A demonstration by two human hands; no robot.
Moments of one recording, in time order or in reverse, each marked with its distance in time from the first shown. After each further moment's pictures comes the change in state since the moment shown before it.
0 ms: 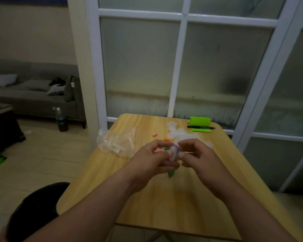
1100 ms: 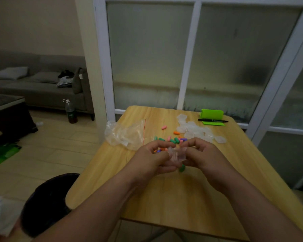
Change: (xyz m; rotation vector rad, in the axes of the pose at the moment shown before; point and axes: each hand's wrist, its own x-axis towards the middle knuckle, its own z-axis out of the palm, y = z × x) left_hand -0.007 -0.012 -0.023 -0.024 0.057 -0.025; right_hand 0.022 0.016 0.021 0.090 -0.034 0.172
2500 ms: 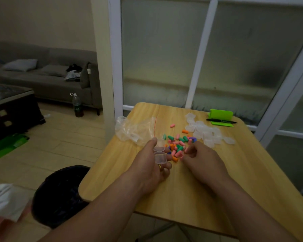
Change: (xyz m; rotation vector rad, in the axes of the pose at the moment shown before) left_hand -0.004 -0.002 -0.010 -0.366 0.290 -0.328; right_hand 0.013 0.015 0.027 -0.872 0.168 -0.015
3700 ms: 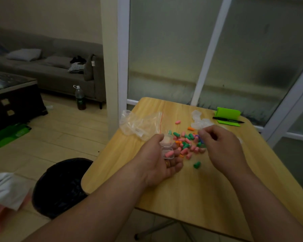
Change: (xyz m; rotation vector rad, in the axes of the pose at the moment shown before) left_hand 0.004 0.009 -0.004 -0.065 -0.130 -0.095; right_hand 0.016 0.000 -0.021 0.305 0.224 -0.166
